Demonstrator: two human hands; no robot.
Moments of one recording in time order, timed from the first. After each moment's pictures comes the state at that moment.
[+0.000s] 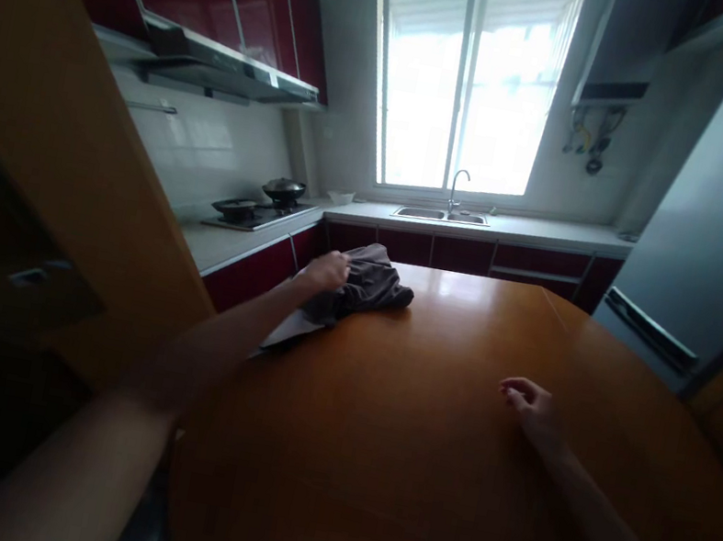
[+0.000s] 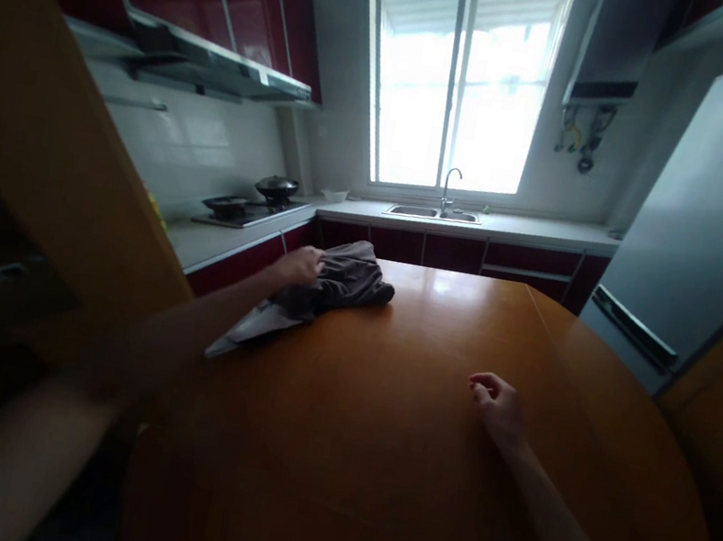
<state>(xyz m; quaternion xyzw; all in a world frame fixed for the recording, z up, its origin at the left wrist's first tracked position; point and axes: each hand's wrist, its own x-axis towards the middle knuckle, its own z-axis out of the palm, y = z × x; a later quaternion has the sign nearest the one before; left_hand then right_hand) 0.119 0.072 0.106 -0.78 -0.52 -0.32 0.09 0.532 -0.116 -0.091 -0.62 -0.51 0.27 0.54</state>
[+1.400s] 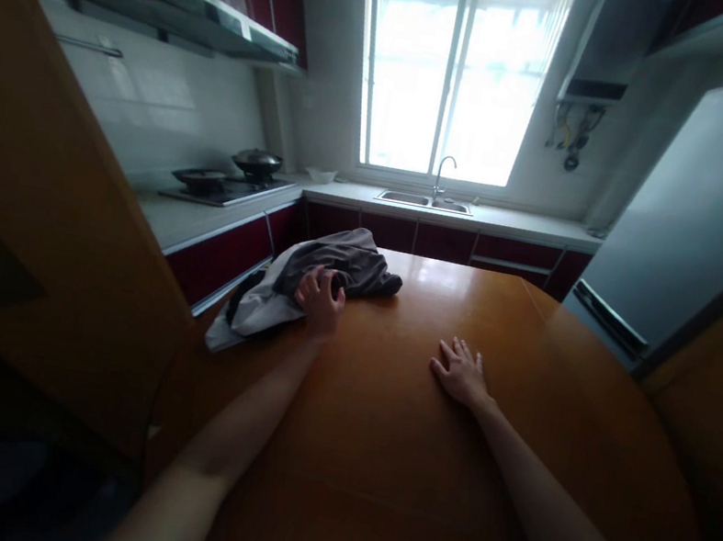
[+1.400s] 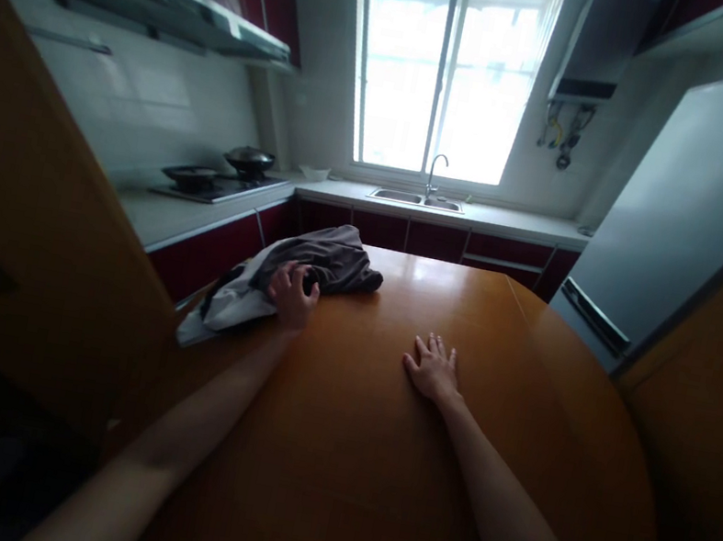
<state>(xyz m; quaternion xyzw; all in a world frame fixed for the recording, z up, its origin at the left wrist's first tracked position) 0.138 0.040 -0.018 -0.64 -0.63 -0.43 0.09 0.446 -0.064 -0.082 -0.72 -0.67 0.08 0.13</state>
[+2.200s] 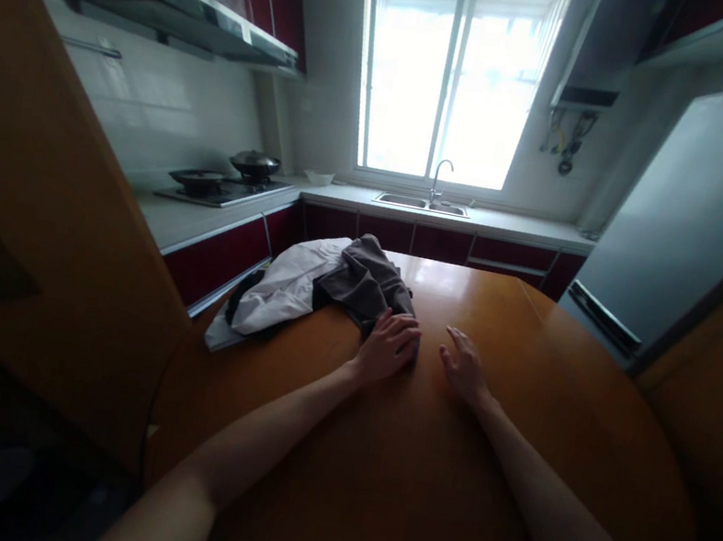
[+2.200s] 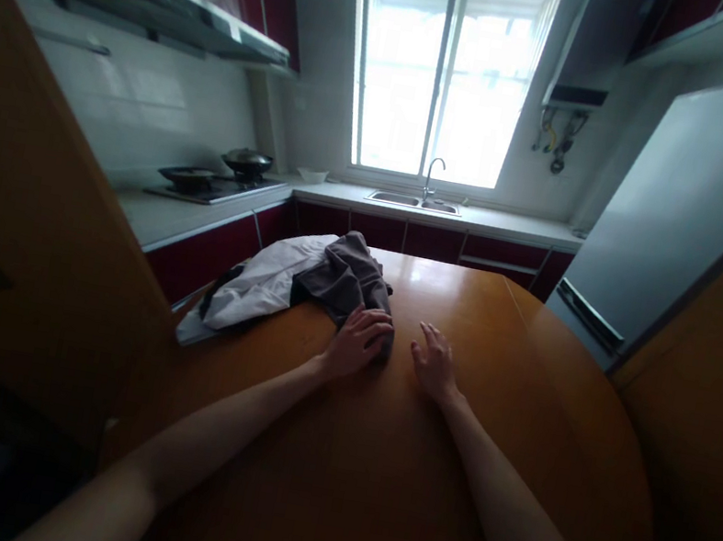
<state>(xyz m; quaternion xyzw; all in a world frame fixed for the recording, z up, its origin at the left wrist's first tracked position) 0.220 -0.025 -0.045 -0.89 -0.31 -0.32 0.00 0.450 -0.063 -0.086 -0.64 -0.67 0.04 0.38</state>
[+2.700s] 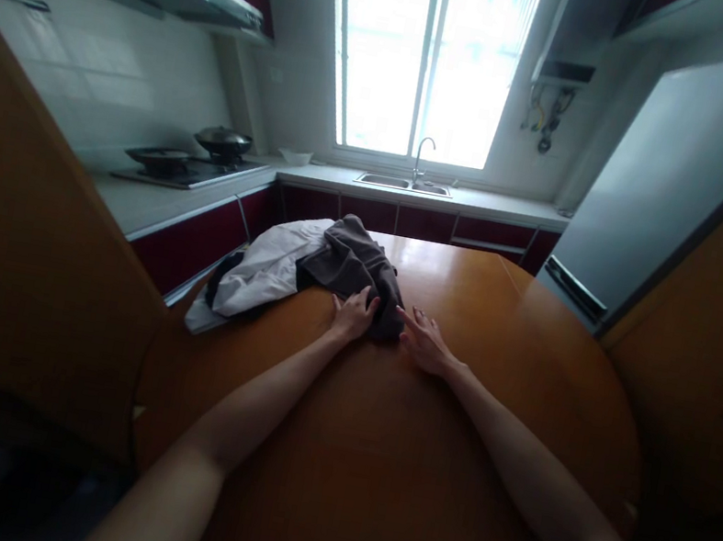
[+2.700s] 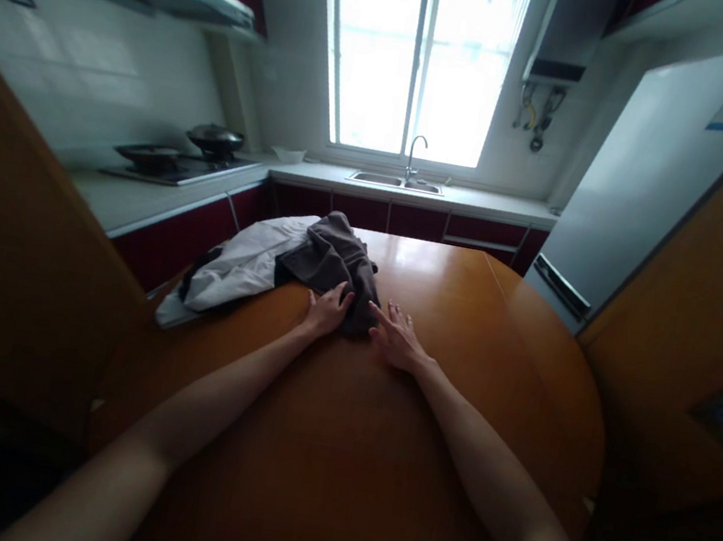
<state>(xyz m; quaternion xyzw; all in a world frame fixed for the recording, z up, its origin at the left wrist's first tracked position) 0.211 0.020 -0.069 -0.78 -0.56 -0.24 -0.12 0.418 -0.080 -0.070 -0.58 -0.78 0.10 0.22</state>
